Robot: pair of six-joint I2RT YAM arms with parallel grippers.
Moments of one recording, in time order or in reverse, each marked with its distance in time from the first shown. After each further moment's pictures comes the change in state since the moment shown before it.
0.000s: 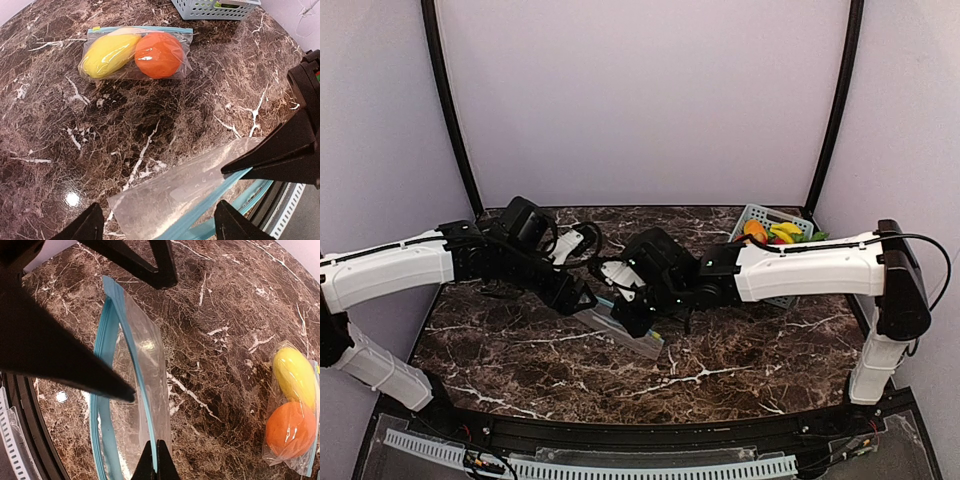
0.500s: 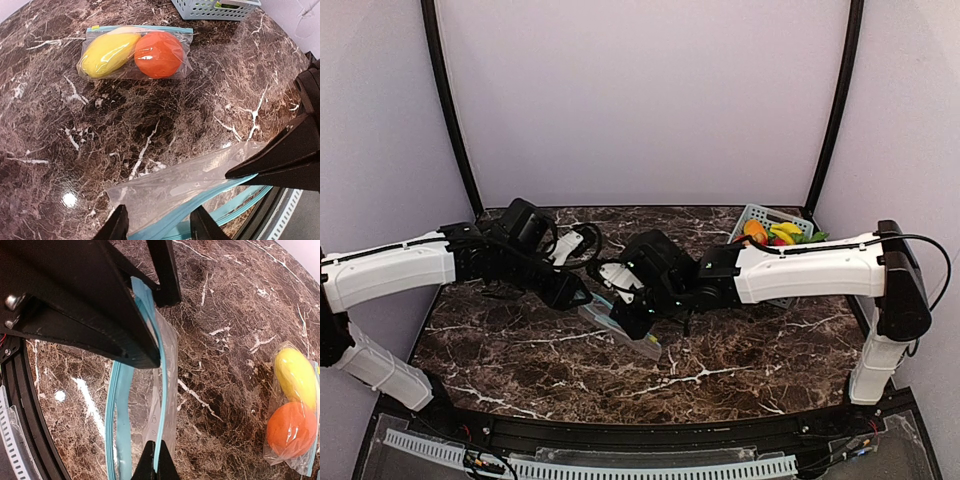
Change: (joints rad) left arm 0.010 0.006 -0.014 0.027 0.014 -0.012; right arm 0.012 0.000 0.000 0.000 0.010 -0.002
